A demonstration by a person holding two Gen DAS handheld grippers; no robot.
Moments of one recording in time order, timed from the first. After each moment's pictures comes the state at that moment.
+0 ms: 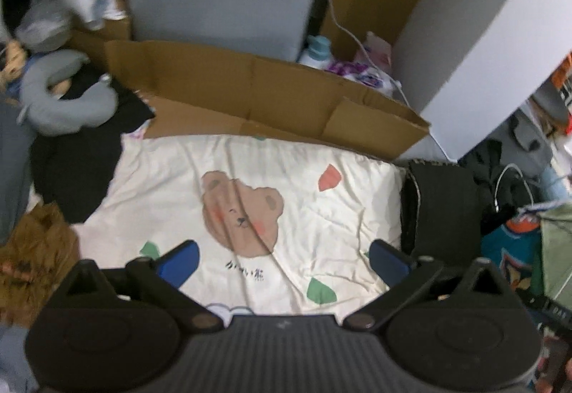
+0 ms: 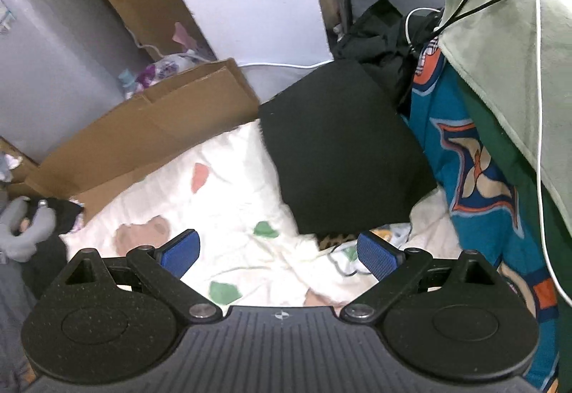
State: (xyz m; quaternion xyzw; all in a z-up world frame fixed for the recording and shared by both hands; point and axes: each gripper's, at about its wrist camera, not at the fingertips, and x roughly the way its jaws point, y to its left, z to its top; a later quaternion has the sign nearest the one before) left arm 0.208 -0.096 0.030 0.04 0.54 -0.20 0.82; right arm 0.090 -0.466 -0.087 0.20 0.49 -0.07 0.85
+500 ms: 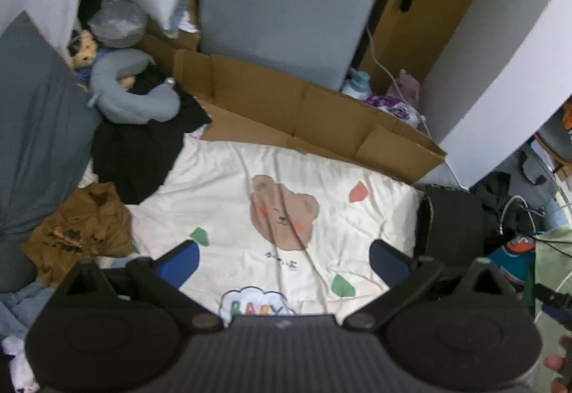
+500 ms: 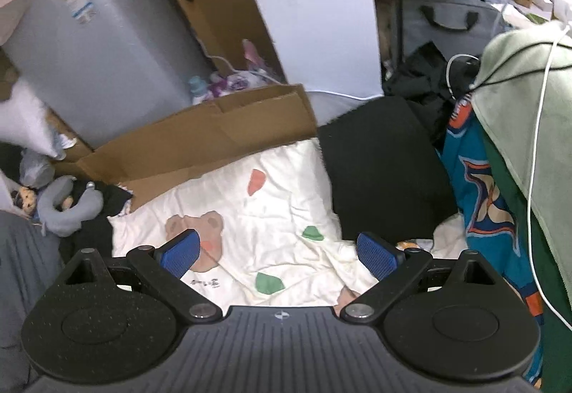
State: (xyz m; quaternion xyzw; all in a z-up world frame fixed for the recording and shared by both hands) left arm 0.159 -0.009 0.093 0.00 0.51 -0.13 0.85; right arm 0.057 -0.412 0.008 0.17 0.46 0.00 0.87
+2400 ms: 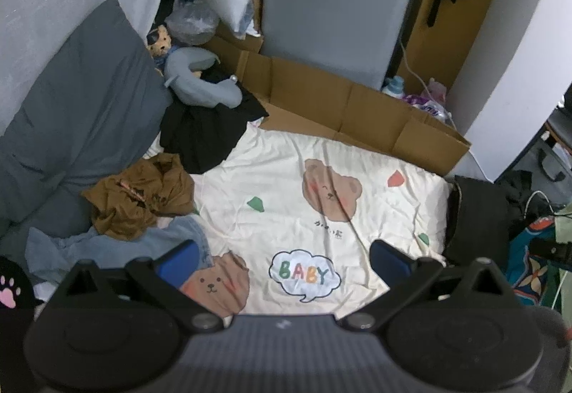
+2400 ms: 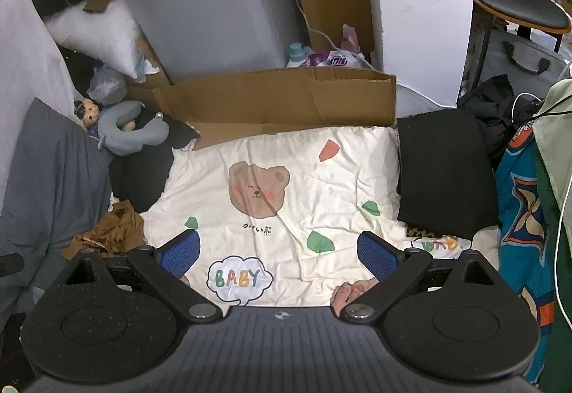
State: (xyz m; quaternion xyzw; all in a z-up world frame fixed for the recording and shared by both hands) left arm 0.009 0.069 0.099 0.00 0.47 -0.07 0.88; right arm -0.033 -0.316 0.036 0.08 0.46 0.12 0.87
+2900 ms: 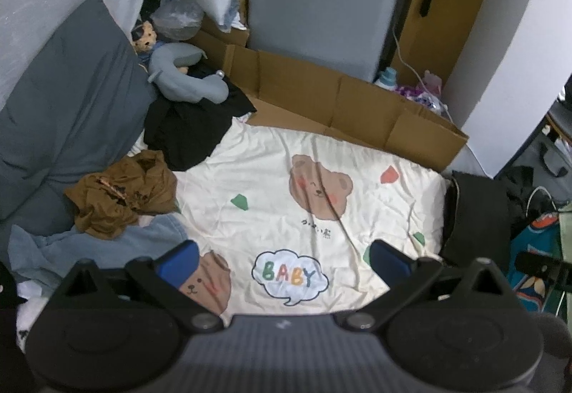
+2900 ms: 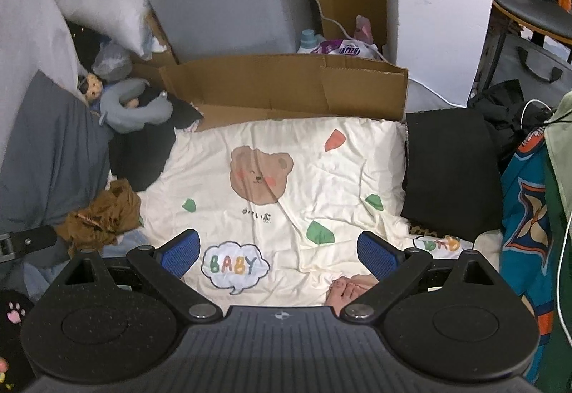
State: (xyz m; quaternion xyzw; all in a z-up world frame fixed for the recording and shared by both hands) left arm 0.011 0.027 0.069 0.01 0.47 -0.08 0.88; right arm -0.031 -0.299 0.021 0.04 0.47 0.13 0.87
